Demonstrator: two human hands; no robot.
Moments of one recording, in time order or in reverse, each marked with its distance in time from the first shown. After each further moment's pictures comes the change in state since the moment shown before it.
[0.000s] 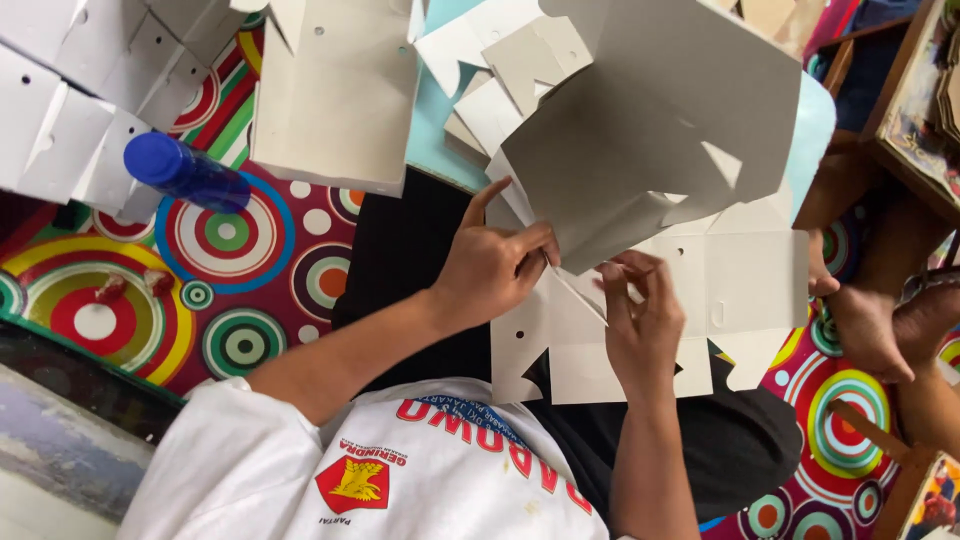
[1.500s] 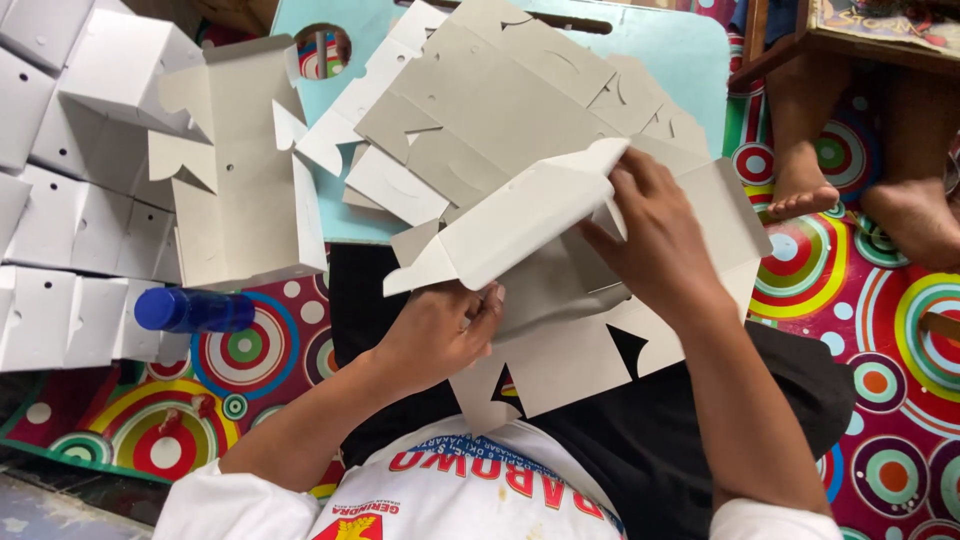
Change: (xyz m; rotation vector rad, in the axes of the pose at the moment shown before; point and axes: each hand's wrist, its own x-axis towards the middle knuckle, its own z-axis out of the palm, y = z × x) left_hand 0.007 0.037 -0.003 -0.056 -0.539 0.164; right_hand 0.071 0.011 -0.094 -0.580 -0.100 -0.288
